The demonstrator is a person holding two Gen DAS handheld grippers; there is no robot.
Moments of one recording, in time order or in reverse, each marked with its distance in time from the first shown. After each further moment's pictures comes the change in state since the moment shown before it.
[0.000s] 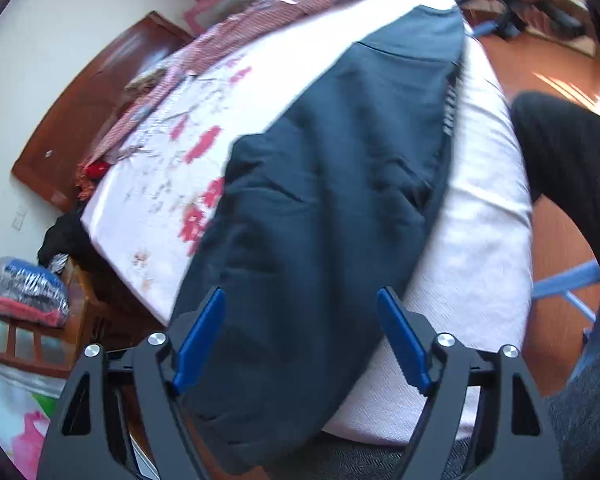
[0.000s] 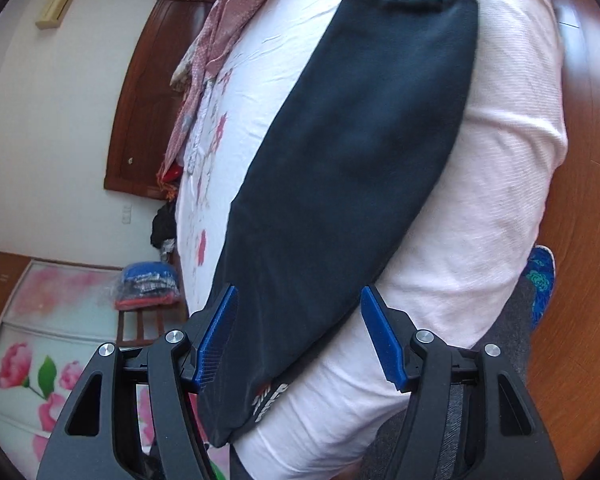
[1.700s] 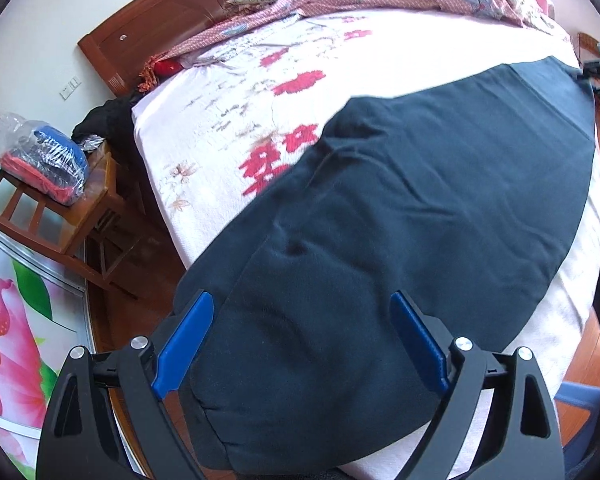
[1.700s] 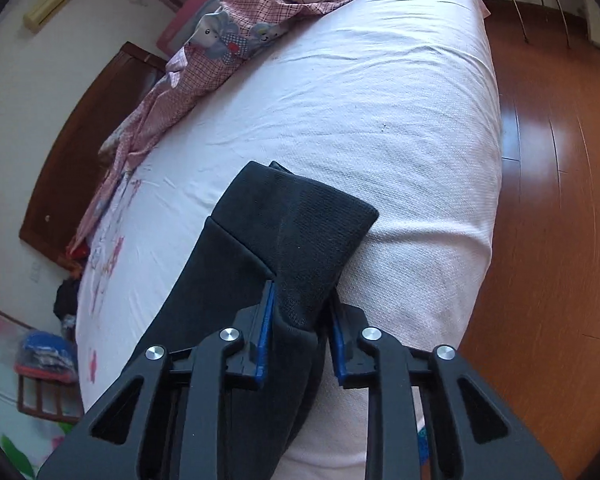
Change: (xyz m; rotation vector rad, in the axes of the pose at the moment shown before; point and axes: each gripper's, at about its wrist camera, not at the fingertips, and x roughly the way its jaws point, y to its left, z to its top) left arm 0.039 0.052 -0.009 -0.421 0.135 0.084; right arm -0.007 -0.022 0.149 -0.176 -0.300 -0.345
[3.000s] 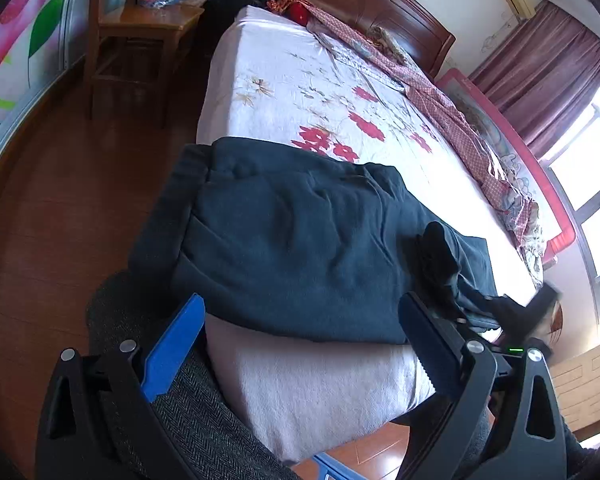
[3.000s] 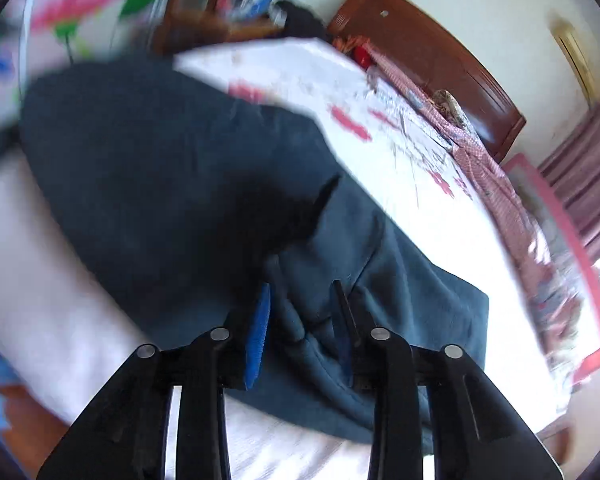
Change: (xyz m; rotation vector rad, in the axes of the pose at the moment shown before) left arm -0.030 0.048 -0.109 -0.875 -0.063 -0.341; right arm -0.083 0.307 -0.403 -1.584 -0.041 0.070
